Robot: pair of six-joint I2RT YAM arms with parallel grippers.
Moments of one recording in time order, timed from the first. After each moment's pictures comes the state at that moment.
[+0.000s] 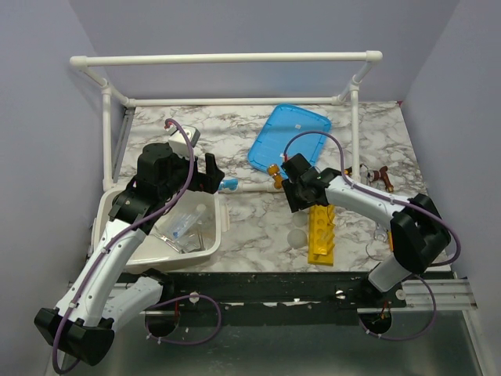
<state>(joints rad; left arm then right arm) -0.39 0.92 1.02 -0.49 0.16 -0.19 0.69 1.60 1.08 -0.60 0.24 0.27</state>
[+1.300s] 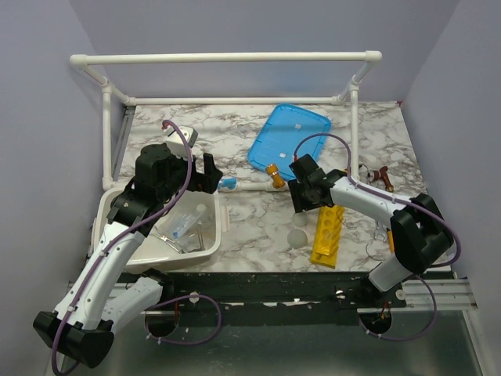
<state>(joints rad) -0.39 0.90 1.02 -0.49 0.14 -0.19 0.63 1.58 1.01 -0.55 0.19 0.30</state>
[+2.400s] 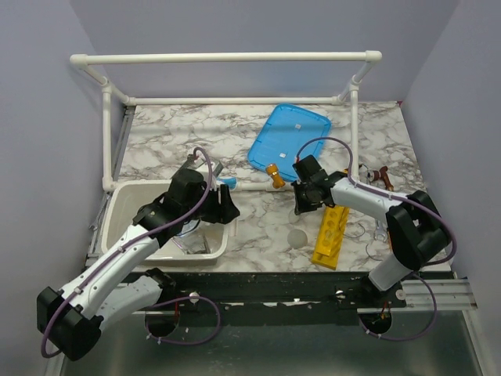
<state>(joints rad) -0.58 0.90 0.77 -0.49 0.22 -0.46 0.58 1.62 0.96 -0.47 0.02 0.37</state>
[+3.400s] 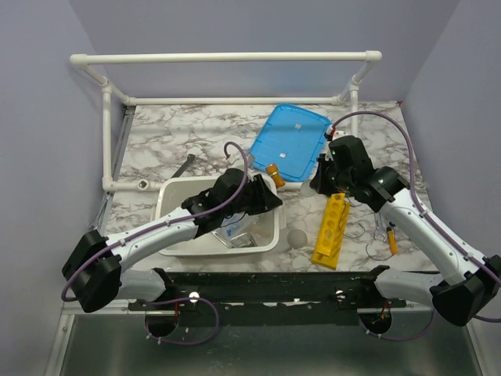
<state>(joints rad) -0.86 1.25 0.81 -0.02 0.07 -0.93 0.58 1.18 1.17 -0.77 0.13 0.39</state>
